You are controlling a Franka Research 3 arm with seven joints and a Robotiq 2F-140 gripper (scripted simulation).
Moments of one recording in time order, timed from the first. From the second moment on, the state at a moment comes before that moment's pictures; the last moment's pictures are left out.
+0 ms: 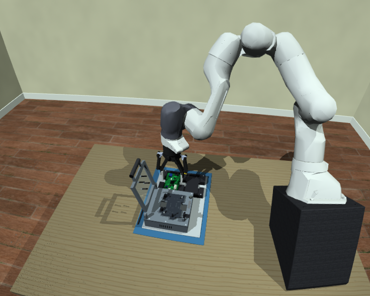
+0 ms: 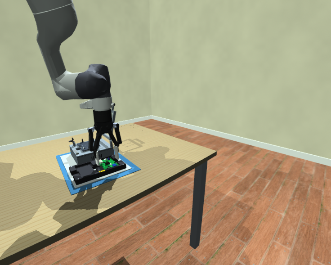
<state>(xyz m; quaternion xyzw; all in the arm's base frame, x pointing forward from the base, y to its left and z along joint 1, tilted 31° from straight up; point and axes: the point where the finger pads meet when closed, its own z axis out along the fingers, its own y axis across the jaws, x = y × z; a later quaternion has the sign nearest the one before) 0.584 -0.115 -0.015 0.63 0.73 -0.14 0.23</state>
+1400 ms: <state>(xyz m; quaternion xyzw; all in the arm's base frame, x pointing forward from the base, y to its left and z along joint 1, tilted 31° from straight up) 0.585 -0.118 -0.020 0.63 0.73 -0.14 0.22</state>
